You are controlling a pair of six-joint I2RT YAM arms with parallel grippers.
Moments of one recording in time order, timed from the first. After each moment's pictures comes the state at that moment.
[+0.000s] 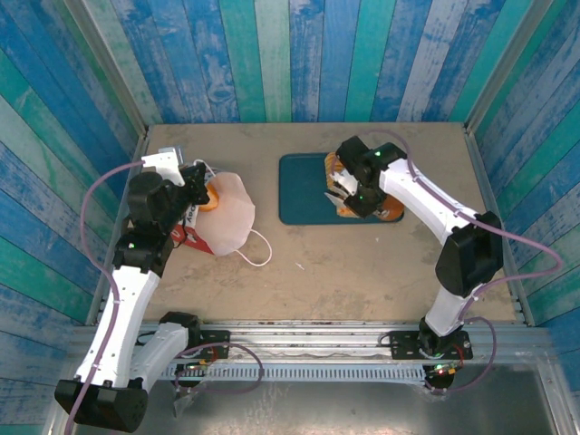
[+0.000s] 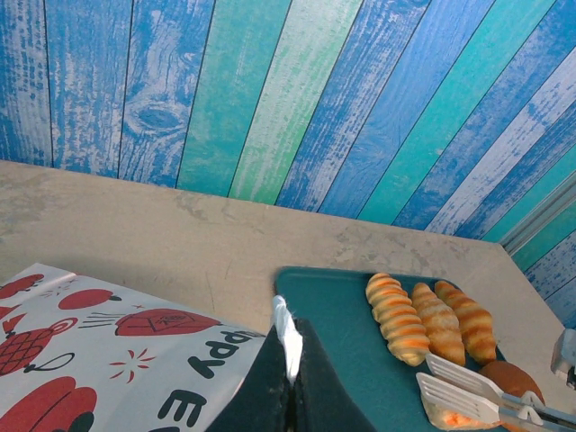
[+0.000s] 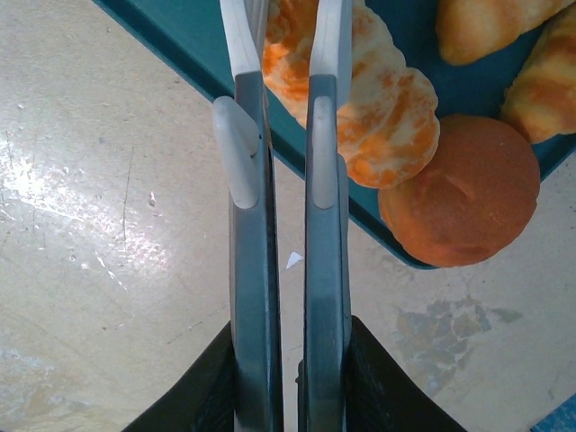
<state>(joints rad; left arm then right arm) -0.14 0.84 0.90 -0.27 0.14 -0.33 0.54 1.75 1.58 -1.26 0.18 -0.22</state>
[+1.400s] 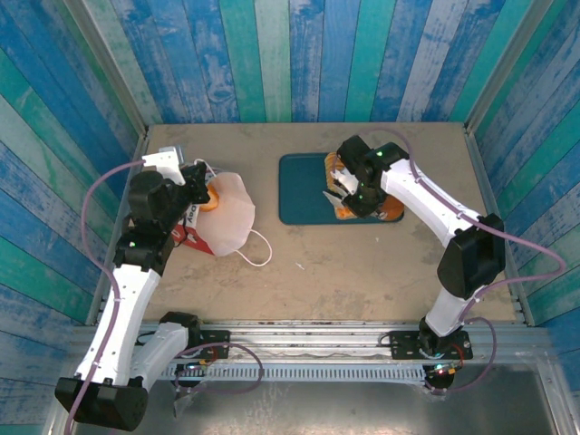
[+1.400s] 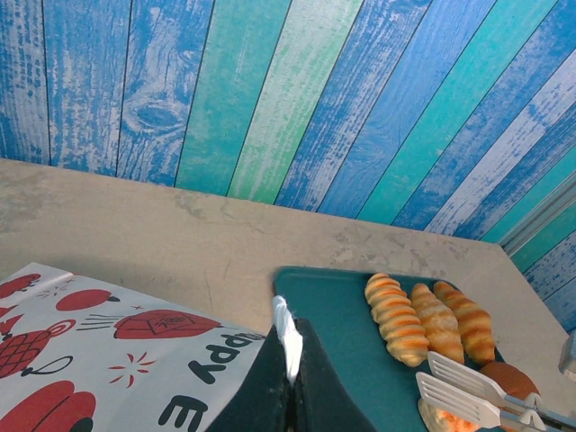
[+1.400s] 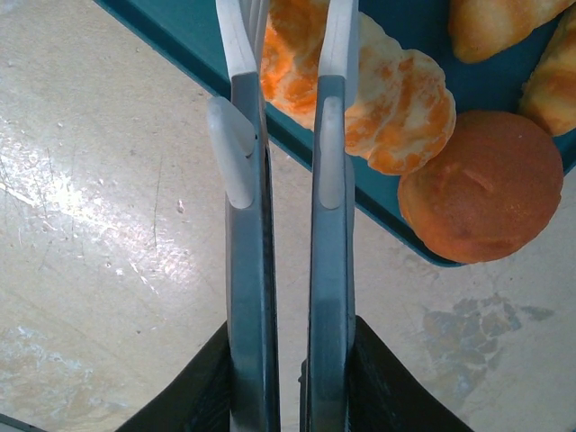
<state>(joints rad) -0.14 0.85 0.90 -0.26 0.14 -0.34 0.54 1.74 1.59 -1.26 0.14 -0.16</state>
